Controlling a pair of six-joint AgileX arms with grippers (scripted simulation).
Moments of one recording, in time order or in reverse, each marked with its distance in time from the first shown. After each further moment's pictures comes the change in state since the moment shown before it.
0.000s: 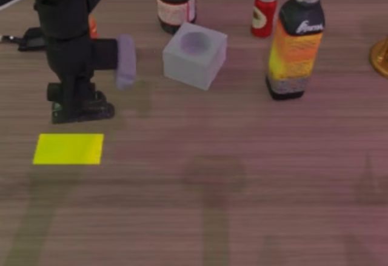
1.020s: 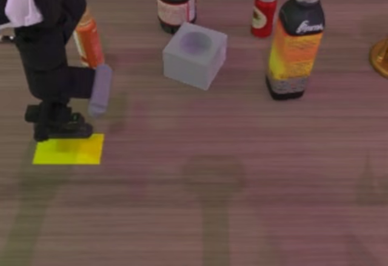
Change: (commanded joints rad) left arm 0.107 0.022 -0.210 0.253 -0.026 0.205; right arm 0.000 0.000 0.000 0.000 0.000 0.000
